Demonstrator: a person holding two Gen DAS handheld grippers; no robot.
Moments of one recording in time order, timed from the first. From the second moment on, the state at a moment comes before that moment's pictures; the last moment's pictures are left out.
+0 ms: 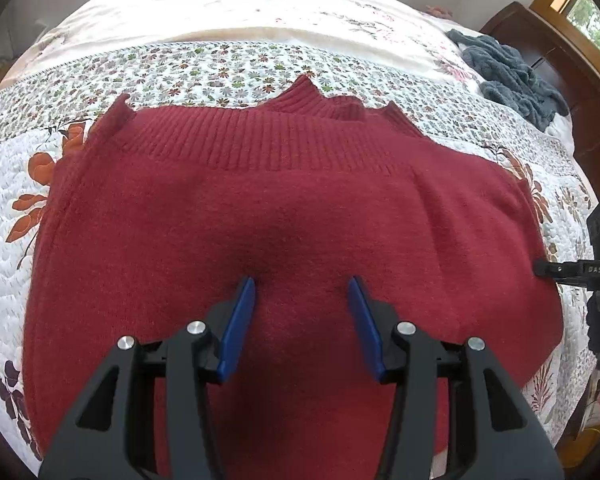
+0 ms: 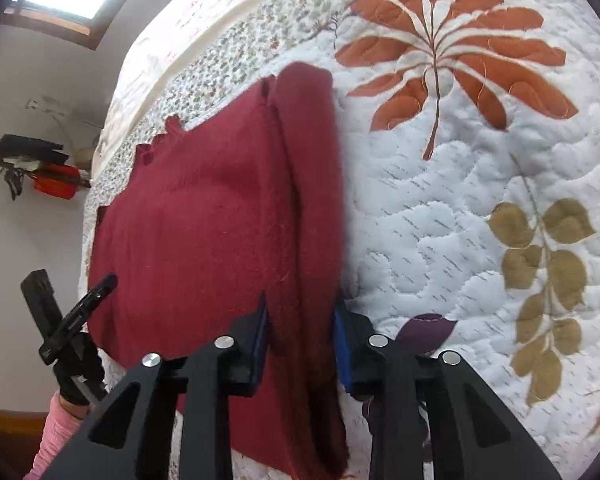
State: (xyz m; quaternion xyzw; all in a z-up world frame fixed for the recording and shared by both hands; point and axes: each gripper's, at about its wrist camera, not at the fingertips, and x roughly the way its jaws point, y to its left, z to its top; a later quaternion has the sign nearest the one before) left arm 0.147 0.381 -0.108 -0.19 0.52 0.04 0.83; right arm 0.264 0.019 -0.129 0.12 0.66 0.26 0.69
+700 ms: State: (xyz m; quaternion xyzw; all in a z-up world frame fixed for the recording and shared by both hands) left arm 0.130 0.401 -0.079 -0.22 0.50 0.03 0.84; right arm 0.243 0.103 -0.037 0.04 0.61 0.31 0.72
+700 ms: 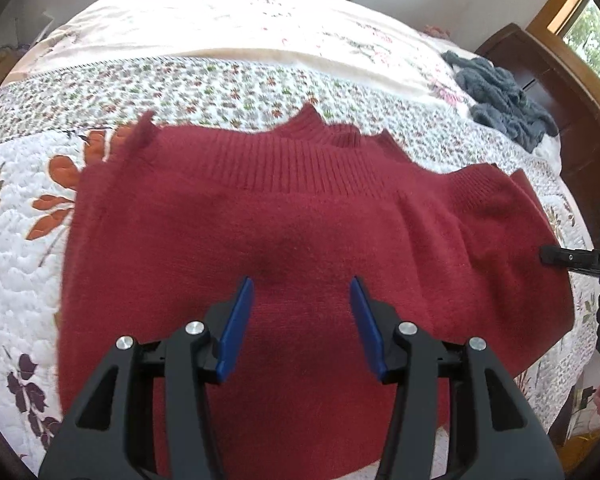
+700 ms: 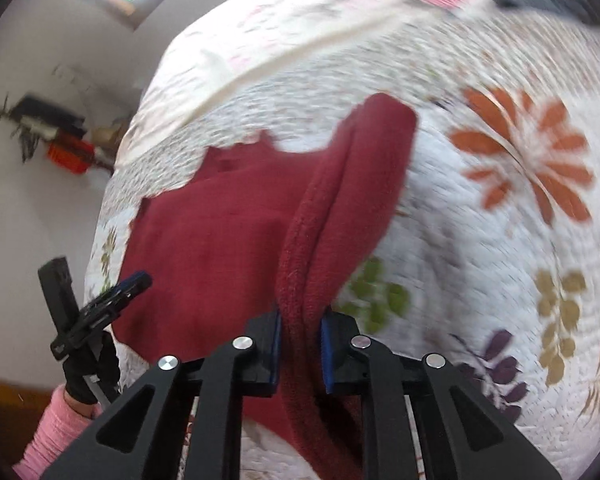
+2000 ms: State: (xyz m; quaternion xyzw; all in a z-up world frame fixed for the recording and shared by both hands) left arm 0.173 0.344 -0.073 -0.35 0.48 -0.09 0.80; right arm 0.246 0.114 -0.043 0.10 0.65 0.29 0.69
